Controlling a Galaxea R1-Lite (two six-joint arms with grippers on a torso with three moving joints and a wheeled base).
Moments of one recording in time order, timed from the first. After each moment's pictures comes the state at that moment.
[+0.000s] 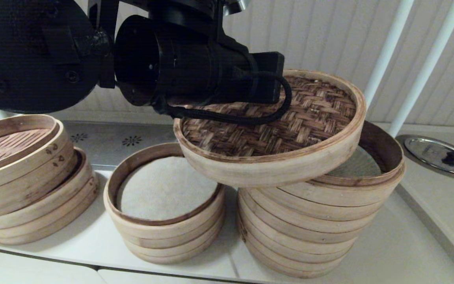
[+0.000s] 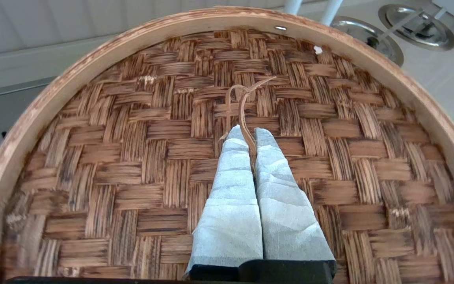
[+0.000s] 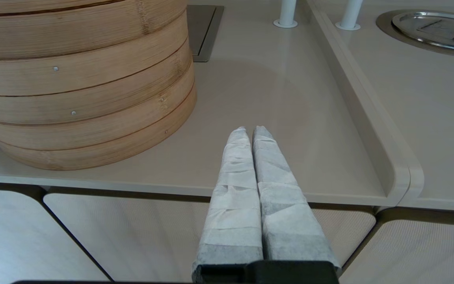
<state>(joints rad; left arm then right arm) -0.95 1.83 -1.86 0.21 0.22 -0.16 0.00 0.00 0.00 0.01 -0.01 0.02</state>
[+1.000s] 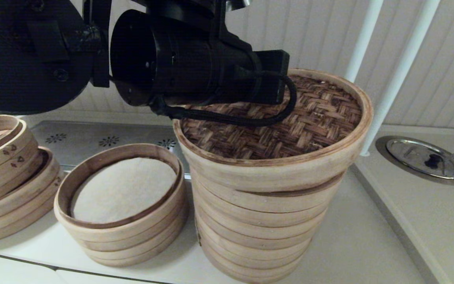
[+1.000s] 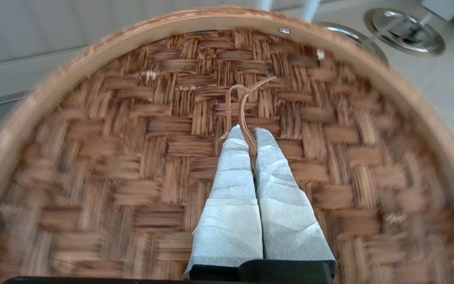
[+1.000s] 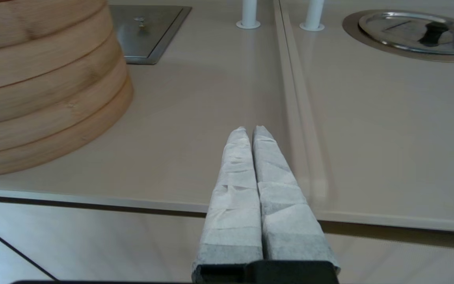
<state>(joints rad) -0.97 1.82 -1.85 0.21 0.23 -0.15 0.00 0.00 0.00 0.01 -0.01 0.02</state>
